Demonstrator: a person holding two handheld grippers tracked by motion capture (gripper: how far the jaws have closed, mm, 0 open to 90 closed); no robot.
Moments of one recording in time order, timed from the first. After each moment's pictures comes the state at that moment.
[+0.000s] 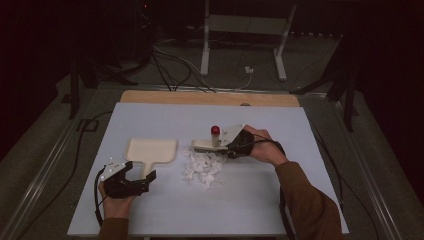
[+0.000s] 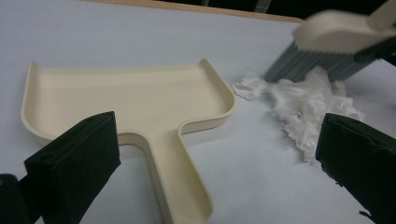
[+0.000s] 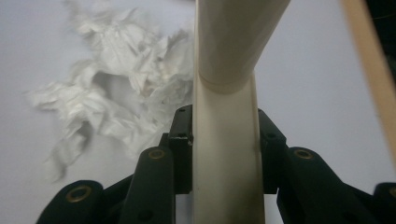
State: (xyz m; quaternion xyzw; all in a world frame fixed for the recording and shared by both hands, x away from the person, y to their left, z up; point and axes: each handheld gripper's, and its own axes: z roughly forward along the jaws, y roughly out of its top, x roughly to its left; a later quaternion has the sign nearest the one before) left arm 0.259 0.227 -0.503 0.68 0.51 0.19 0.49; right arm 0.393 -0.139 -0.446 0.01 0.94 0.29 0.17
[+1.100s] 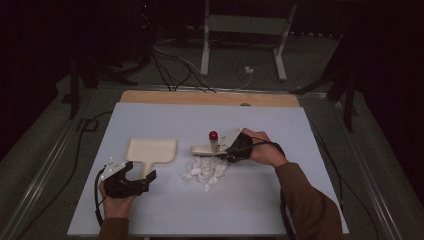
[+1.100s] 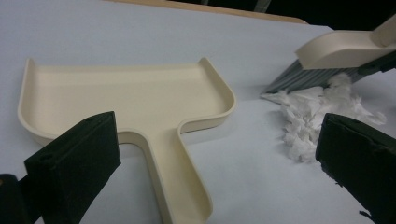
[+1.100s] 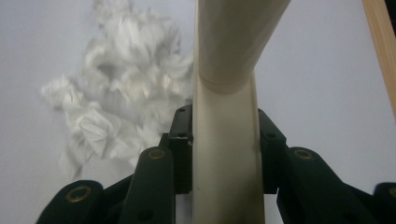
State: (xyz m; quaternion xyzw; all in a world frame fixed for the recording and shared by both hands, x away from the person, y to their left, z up) left arm 0.260 0.228 -0.504 0.68 0.51 0.18 0.49; right arm 0.384 -0.139 -0.453 -0.02 0.95 0.28 0.15
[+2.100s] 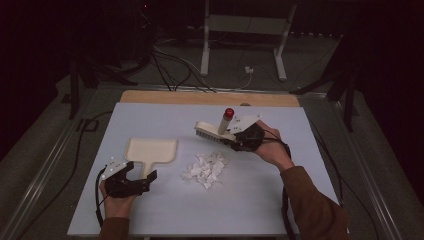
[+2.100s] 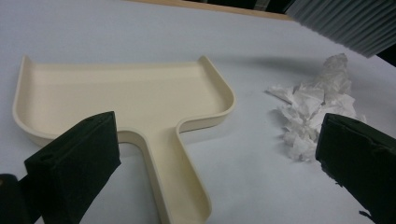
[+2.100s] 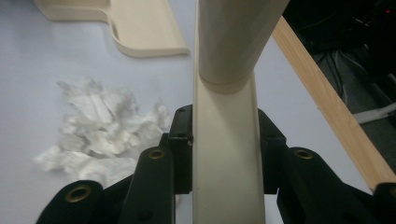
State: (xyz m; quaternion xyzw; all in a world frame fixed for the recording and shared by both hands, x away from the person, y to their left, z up) left arm 0.261 0.226 -0.505 0.68 0.51 0.18 0.49; right arm 0.378 -0.155 -0.405 0.11 0.91 0.37 0.19
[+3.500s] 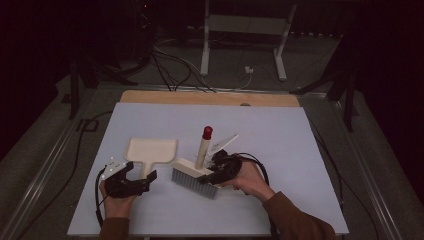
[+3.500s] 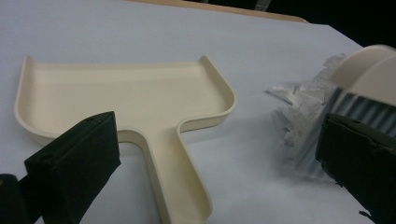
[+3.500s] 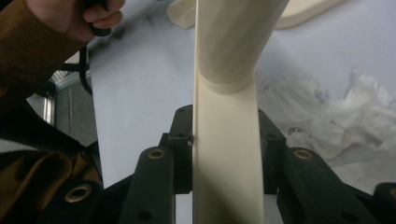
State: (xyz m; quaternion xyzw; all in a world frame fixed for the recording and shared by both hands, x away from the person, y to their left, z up) left arm 0.261 0.227 -0.505 0.68 0.51 0.18 0.49; right arm 0.325 -0.099 -0.455 0.24 0.90 0.36 -0.08
